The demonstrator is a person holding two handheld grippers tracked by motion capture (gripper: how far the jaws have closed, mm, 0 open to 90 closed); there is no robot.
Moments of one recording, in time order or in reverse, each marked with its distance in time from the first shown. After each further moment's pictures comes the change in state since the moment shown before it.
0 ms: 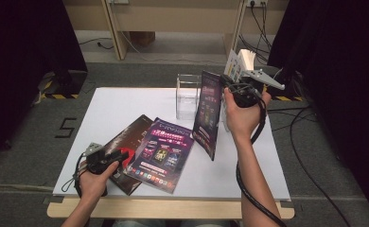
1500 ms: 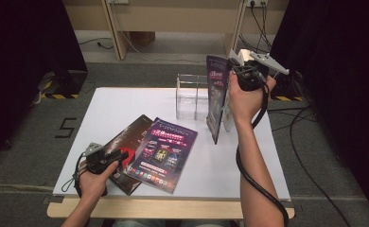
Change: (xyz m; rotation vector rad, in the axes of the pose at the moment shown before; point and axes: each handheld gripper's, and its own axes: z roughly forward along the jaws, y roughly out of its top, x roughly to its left) left arm 0.001 0.000 0.000 -0.003 0.004 0.002; right arm -0.011 0.030 0.019 -0.078 -0.086 -0.001
